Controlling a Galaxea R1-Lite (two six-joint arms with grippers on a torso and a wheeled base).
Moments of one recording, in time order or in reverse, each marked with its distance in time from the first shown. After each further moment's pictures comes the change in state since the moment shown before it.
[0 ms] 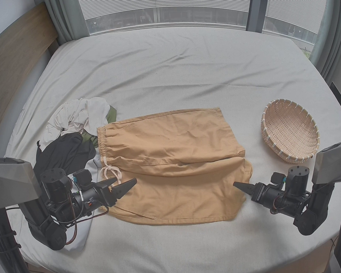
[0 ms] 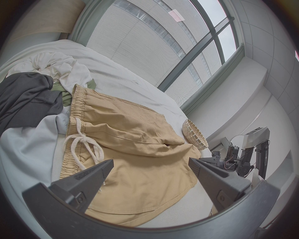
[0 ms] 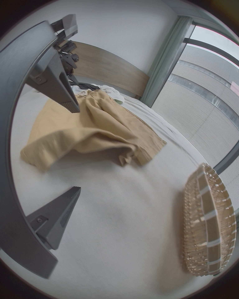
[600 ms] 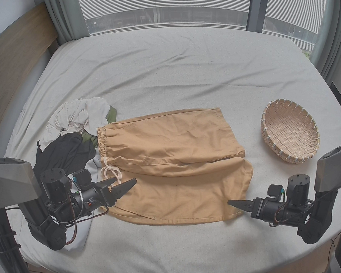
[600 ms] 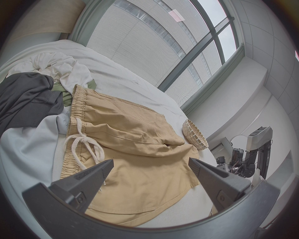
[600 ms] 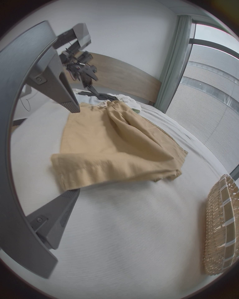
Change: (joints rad) left arm 0.001 -0.001 0.002 0.000 0.000 0.000; right arm 0.043 -0.067 0.147 0.002 0.136 0.010
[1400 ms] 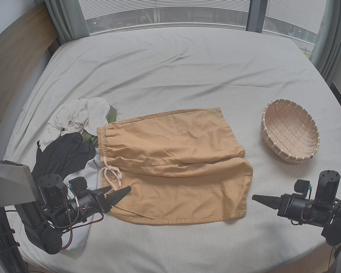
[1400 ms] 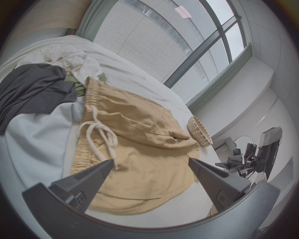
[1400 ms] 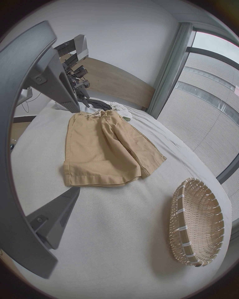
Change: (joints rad) left arm 0.057 0.001 0.090 0.000 0.006 0.001; right arm -0.103 -0.230 0.169 0.006 0.013 -0.059
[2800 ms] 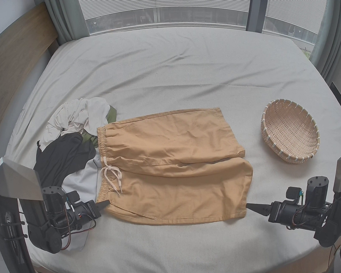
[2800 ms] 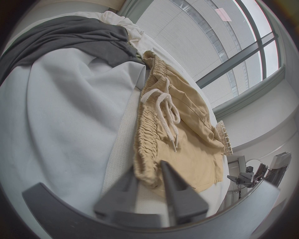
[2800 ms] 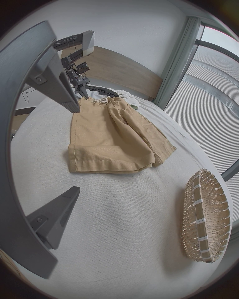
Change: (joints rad) left arm 0.129 0.194 -0.012 0.002 0.021 -0.127; right arm 0.031 0.116 -0.016 -0.008 -0.083 -0.036
